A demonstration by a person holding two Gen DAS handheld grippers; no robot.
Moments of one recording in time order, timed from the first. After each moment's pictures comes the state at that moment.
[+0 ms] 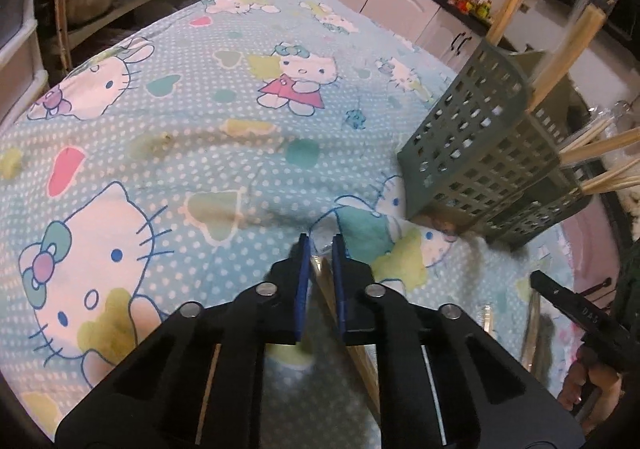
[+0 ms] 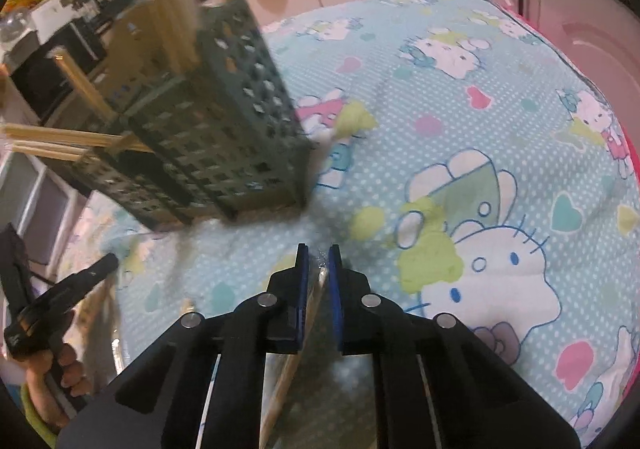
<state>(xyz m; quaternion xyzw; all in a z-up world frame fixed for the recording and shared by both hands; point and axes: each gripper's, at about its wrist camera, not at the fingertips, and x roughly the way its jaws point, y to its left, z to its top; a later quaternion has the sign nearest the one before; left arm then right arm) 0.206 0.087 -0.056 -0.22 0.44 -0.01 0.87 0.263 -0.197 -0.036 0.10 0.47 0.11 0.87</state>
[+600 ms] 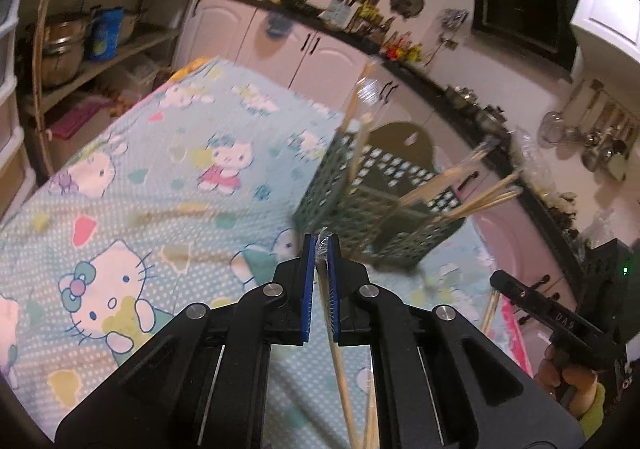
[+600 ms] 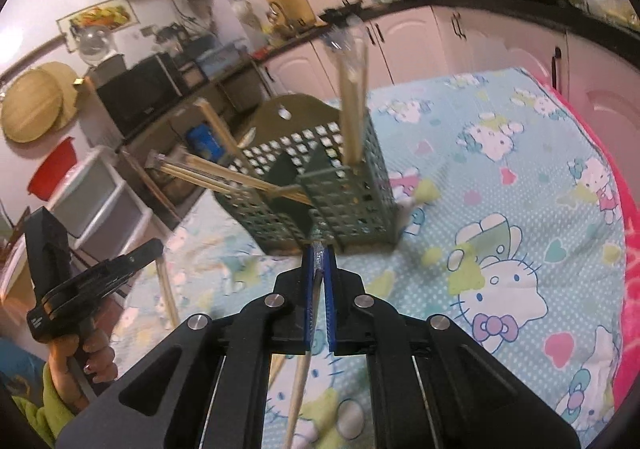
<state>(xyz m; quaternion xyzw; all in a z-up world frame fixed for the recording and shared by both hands) 0.145 0.063 0.041 -0.21 0.32 -0.09 0.92 0.193 -0.196 0.049 0.13 0.36 0.22 0.90</state>
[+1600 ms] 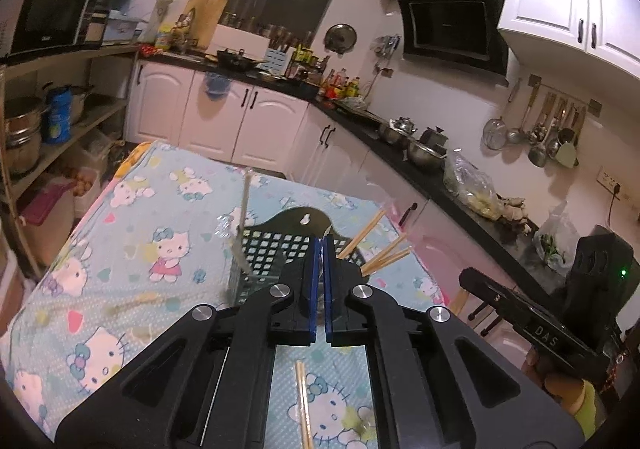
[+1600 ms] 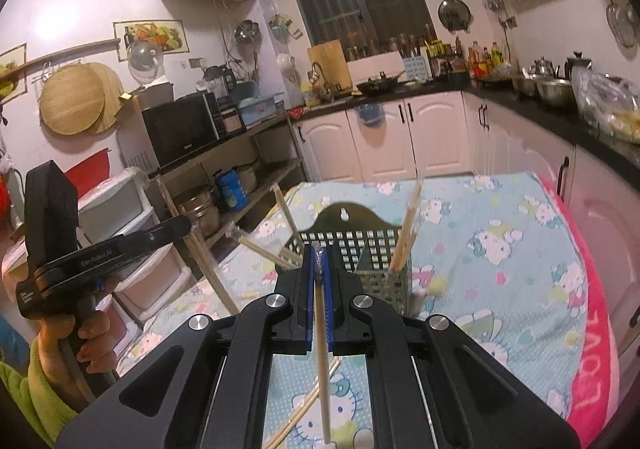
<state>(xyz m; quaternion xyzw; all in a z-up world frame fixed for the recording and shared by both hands) 0.134 0.027 0.135 -0.16 0.23 -0.16 0.95 0.152 -0.185 0.143 0.08 0.23 0.24 0.94</state>
